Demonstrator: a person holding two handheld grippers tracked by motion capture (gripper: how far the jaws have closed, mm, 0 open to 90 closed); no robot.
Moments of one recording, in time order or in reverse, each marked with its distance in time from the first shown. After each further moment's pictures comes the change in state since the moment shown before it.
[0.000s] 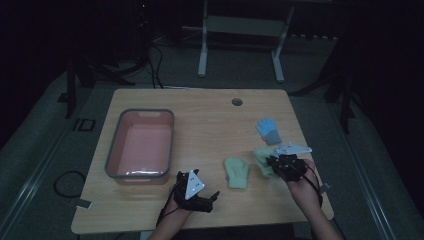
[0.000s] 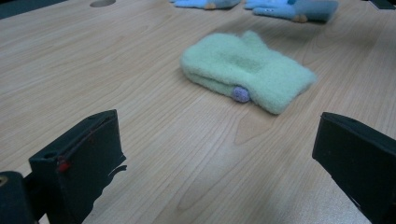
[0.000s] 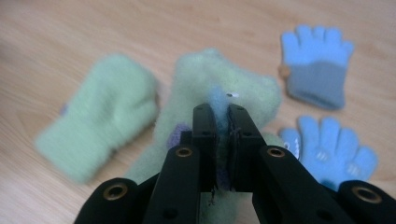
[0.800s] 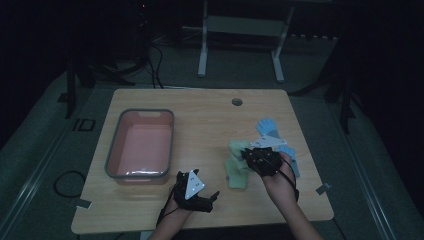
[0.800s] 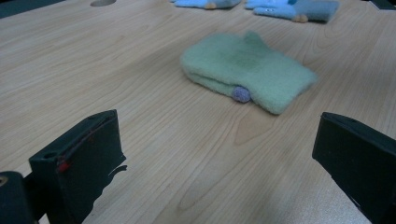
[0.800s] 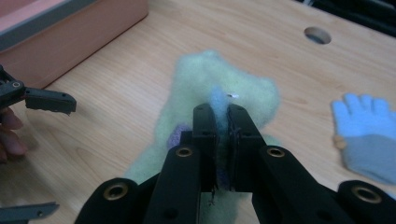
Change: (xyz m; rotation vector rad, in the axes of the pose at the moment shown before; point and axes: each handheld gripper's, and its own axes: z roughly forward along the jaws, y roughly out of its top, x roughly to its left) left arm 0.000 0.000 0.000 -0.001 0.000 -0.001; right arm 0.069 0.059 -0.005 -0.059 0.052 -0.034
